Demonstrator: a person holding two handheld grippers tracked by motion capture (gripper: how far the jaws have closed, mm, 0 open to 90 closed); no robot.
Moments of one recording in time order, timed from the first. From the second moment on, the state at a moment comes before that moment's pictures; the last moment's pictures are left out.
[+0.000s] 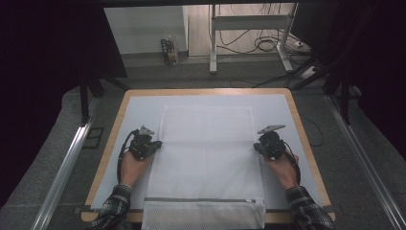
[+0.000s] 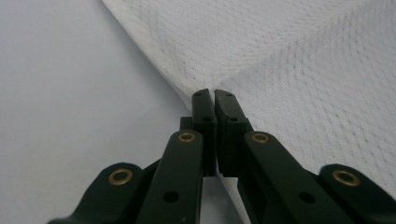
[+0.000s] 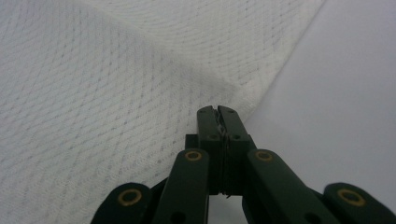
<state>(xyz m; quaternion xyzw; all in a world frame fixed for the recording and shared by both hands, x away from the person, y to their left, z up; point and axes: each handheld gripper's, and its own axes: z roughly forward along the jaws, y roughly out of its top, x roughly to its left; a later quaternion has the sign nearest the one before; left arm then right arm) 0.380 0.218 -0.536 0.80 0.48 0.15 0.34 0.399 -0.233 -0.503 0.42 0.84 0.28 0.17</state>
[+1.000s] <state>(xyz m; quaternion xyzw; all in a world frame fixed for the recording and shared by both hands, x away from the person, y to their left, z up) 0.450 0.194 -0.533 0.80 0.49 0.18 0.30 0.469 -0.241 -0.505 0.45 0.82 0.30 0.20</state>
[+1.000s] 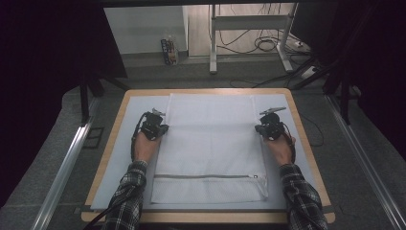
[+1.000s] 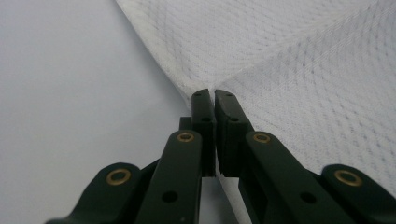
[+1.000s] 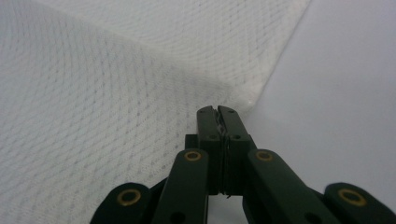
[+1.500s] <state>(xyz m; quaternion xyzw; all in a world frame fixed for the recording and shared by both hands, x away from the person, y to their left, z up) 0.387 0.202 -0.526 0.79 0.44 0.18 0.39 0.449 -0.244 -0.504 0.42 0.82 0.34 0.20</state>
